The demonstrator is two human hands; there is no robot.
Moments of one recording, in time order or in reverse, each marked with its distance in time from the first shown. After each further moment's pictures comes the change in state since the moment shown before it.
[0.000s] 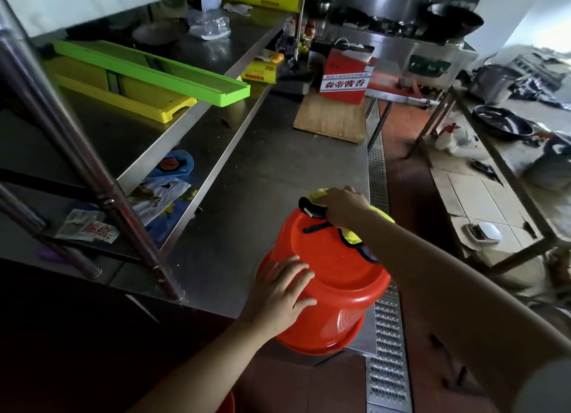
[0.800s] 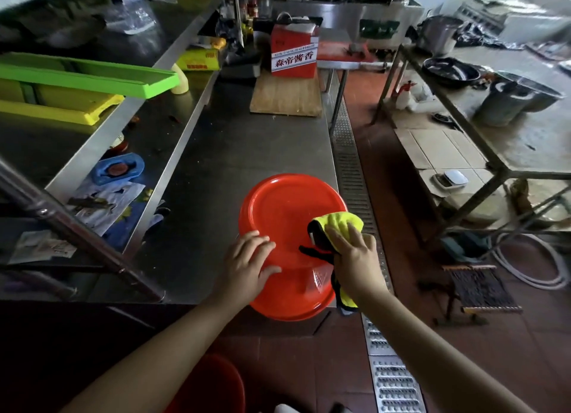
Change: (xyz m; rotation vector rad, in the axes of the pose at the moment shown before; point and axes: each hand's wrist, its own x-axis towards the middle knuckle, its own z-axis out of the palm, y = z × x) left_hand 0.008 0.002 0.001 0.020 0.057 0.060; right_hand -0.197 0.036 0.121 0.433 0.427 0.237
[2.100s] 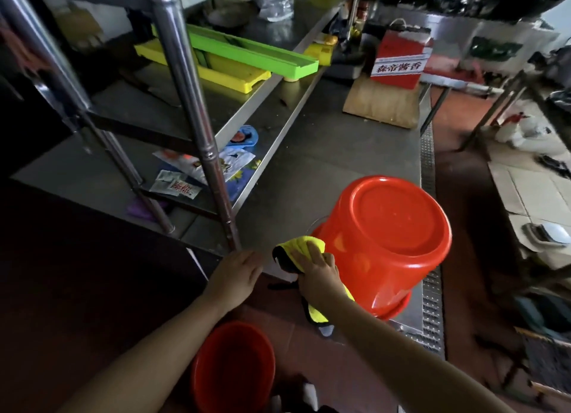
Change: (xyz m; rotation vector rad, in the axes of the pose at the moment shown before) left_hand -0.162 -0.113 -0.072 0.019 -0.236 -0.353; right_hand -0.043 -0.179 0.128 -0.057 -0.466 -0.295
